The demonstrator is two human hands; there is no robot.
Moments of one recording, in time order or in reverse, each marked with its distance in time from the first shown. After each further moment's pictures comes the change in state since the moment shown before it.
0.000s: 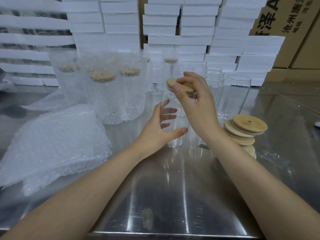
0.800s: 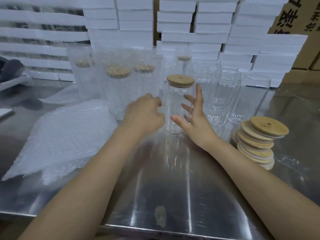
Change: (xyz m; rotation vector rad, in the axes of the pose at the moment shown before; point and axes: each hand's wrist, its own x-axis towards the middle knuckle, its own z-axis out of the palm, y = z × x) left_hand 0.008 0.037 -0.060 1.015 0.123 -0.119; right_hand -0.018 0.065 0.027 0.094 -0.362 0.109
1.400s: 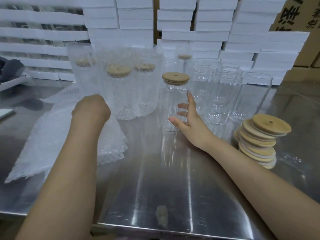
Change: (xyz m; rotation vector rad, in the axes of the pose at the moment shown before) left_hand 0.005 -0.083 -0.045 0.226 -0.179 -0.596; right_hand 0.004 0.014 0.010 -0.094 -0.066 0.106
